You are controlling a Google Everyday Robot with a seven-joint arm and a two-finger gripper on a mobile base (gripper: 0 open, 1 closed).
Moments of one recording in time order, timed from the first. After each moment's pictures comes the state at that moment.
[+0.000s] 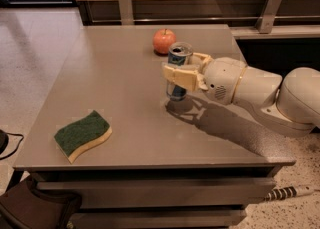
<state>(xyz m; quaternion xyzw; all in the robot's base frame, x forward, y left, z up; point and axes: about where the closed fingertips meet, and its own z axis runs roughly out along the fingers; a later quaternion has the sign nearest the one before) 0.540 -0.043 0.932 -0.33 0.63 0.34 0.61</state>
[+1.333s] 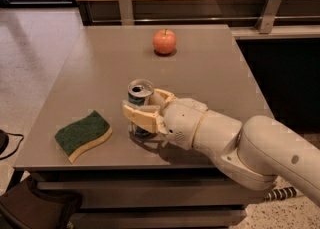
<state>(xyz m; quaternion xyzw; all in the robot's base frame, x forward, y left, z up) 0.464 0.044 0.888 -0.32 0.63 0.37 0.60</state>
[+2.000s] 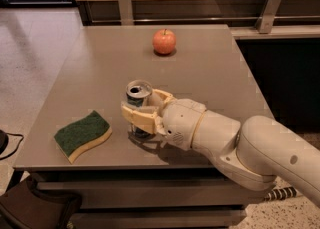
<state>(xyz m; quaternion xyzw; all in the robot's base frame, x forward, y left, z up) 0.462 0.046 0.888 -0.32 0.64 0.37 0.59</state>
